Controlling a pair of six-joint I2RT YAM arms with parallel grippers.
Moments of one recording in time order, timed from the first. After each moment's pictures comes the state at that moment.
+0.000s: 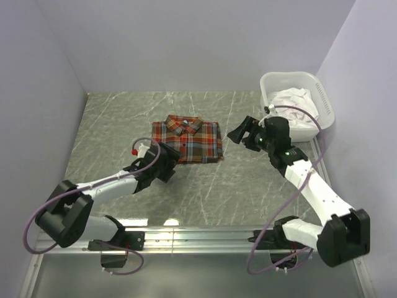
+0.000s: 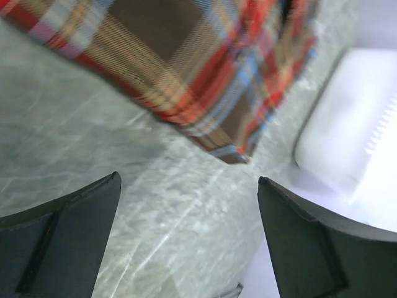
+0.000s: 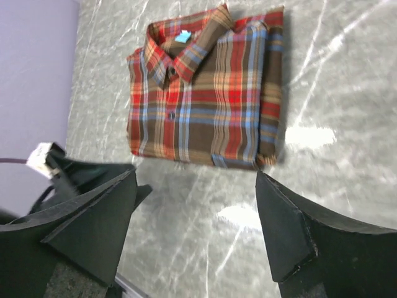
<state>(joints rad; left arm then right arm) -0.60 1.30 0.59 0.05 -0.15 -1.47 0.29 1.17 0.87 -0.16 -0.23 0.67</state>
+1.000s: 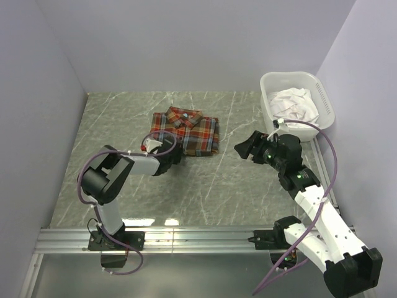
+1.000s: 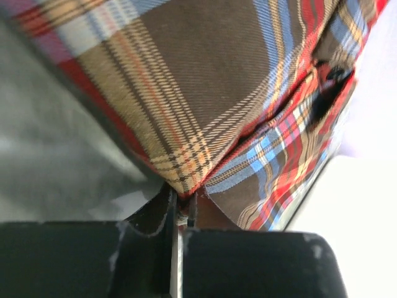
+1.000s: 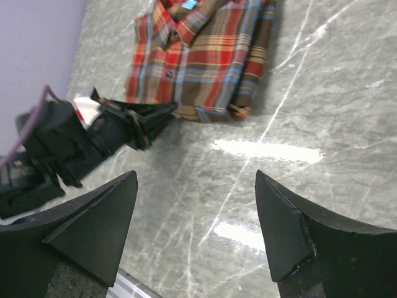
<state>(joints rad) -0.60 1.80 0.81 0.24 -0.38 -1.68 0.29 0.84 0.70 -0.24 -0.21 0.60</state>
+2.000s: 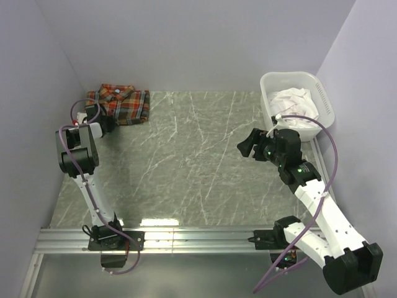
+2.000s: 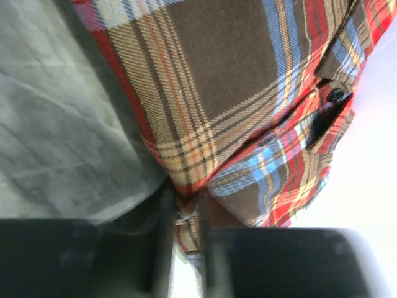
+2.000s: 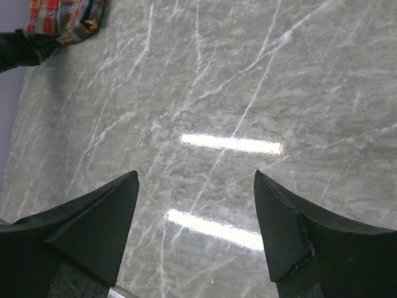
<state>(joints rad) 0.25 2.14 1.35 0.10 -0.01 -1.25 0.29 0.89 0.79 -0.34 -0.14 0.49</state>
